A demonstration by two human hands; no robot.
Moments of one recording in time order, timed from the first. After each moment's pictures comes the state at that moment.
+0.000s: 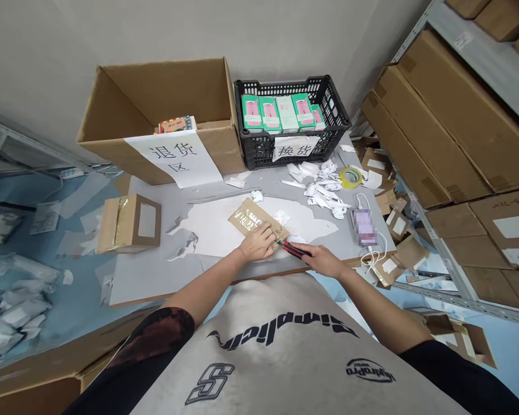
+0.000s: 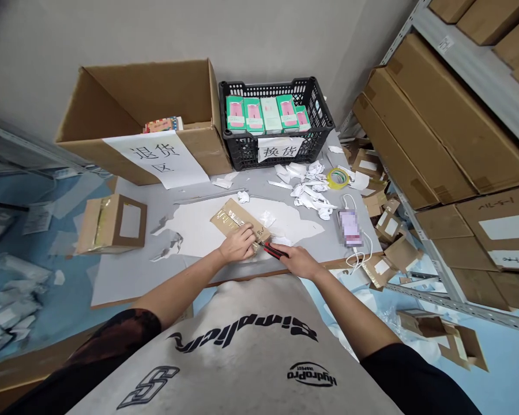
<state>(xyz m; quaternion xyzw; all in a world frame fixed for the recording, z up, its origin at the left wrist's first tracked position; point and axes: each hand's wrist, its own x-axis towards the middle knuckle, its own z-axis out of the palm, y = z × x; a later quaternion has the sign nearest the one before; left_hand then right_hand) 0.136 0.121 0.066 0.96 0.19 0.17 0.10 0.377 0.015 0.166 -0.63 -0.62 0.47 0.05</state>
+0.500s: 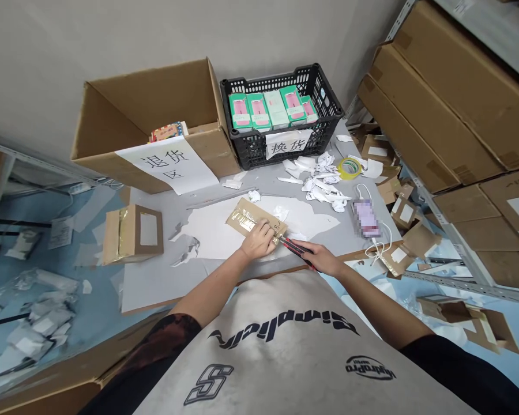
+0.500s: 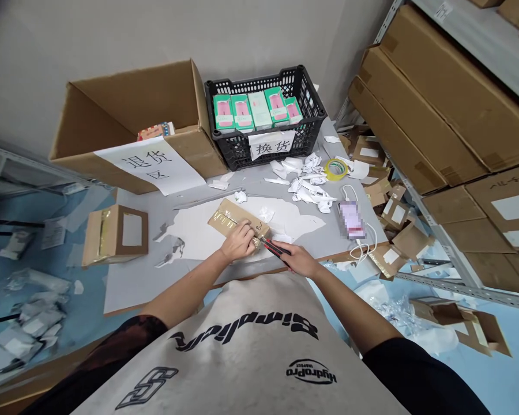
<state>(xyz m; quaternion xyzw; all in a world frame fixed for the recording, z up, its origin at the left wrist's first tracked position) 0.150 0.122 0.063 0.95 0.24 0.20 0.09 0.380 0.002 0.140 -0.62 -0.43 0.63 0.18</state>
